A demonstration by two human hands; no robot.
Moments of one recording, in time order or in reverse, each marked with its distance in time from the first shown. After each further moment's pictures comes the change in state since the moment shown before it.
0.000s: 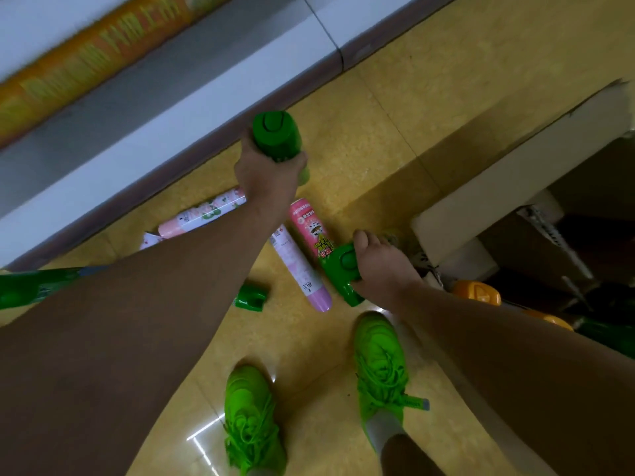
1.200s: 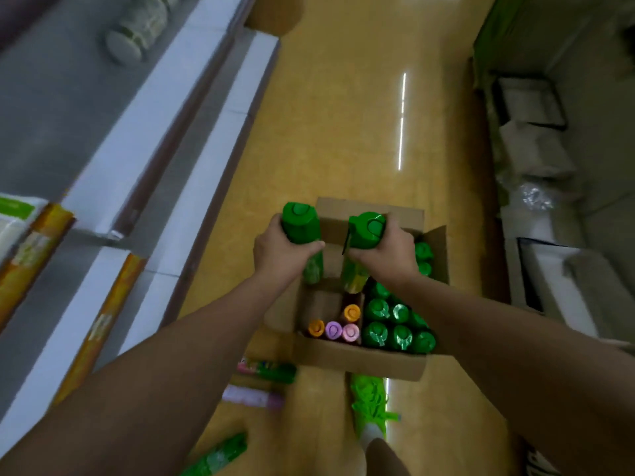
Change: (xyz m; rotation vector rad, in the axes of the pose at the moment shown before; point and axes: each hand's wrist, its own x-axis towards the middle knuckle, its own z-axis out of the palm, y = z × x) left_hand -0.325 0.366 0.015 0.349 -0.857 0.644; right_hand -0.387 0.061 -0.290 1.003 1.043 0.994
